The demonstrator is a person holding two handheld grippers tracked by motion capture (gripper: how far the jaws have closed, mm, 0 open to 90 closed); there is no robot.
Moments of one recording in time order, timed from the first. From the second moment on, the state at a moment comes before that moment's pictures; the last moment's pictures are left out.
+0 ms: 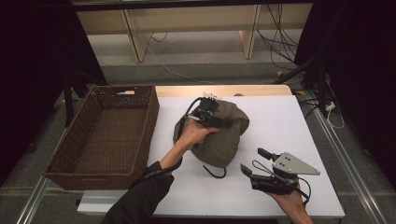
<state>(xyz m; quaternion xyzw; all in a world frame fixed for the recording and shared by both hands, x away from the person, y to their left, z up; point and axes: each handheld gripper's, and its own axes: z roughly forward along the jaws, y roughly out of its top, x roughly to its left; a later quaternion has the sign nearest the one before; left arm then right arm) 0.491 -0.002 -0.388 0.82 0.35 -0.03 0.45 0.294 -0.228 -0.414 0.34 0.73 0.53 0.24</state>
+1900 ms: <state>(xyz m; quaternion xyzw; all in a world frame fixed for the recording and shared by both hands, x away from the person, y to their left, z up) 0.484 0.018 -0.376 0.82 0.36 0.00 0.44 0.295 -0.224 -0.417 0.34 0.74 0.53 0.24</state>
